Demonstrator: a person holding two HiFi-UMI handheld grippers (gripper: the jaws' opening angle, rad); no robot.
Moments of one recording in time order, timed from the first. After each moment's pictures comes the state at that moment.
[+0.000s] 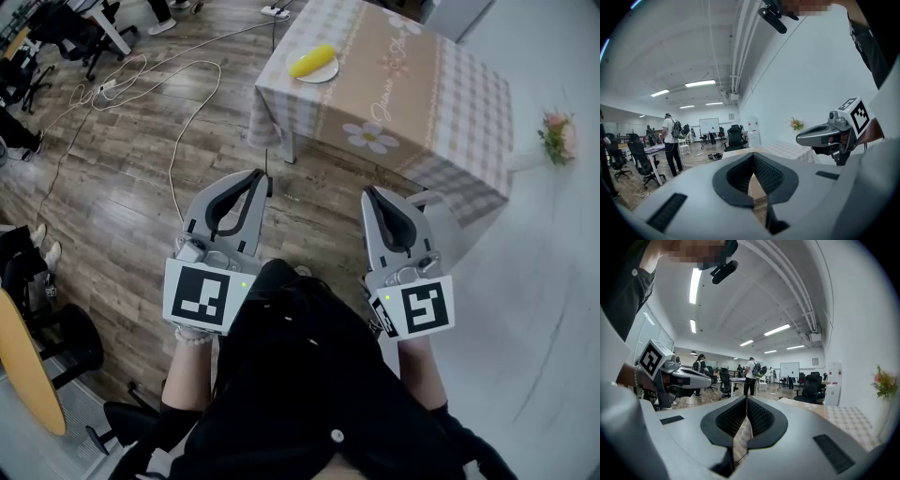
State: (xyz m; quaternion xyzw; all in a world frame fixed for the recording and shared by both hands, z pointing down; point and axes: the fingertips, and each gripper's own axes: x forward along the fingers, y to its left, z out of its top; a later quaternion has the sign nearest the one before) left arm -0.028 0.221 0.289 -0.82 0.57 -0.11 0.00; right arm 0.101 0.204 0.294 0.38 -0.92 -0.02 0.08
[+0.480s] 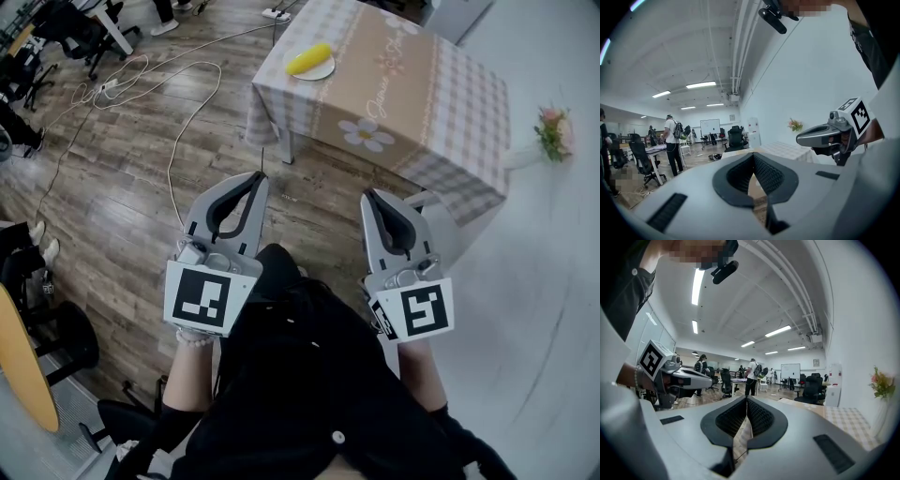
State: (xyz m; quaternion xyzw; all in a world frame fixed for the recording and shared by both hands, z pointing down) left arm -0.008 0.241 0.293 -0.81 0.57 -0.10 0.00; right arm 0.120 0.223 0.297 0.38 -0.92 -0.03 0.08
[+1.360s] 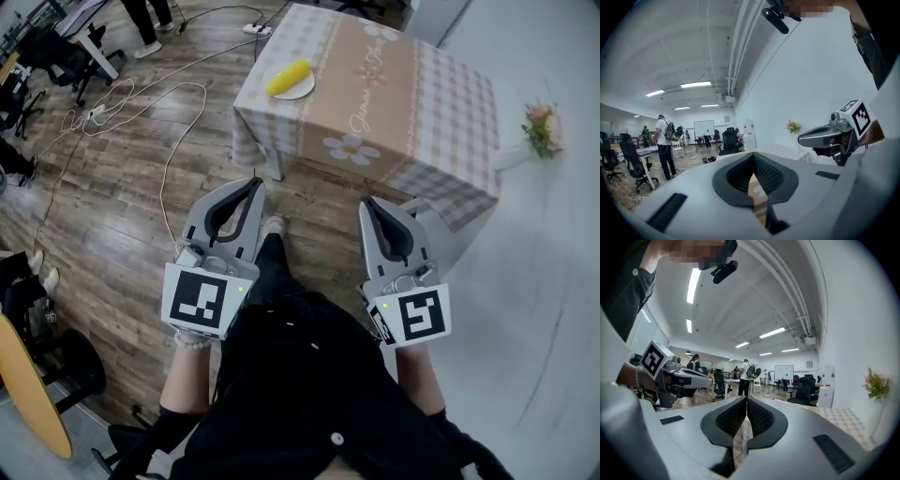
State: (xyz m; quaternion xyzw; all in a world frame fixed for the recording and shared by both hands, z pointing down) left arm 0.007 0.194 0.289 -0.83 0.54 -0.09 0.01; right arm 0.141 0.188 0.294 0.41 -0.91 -0.03 0.07
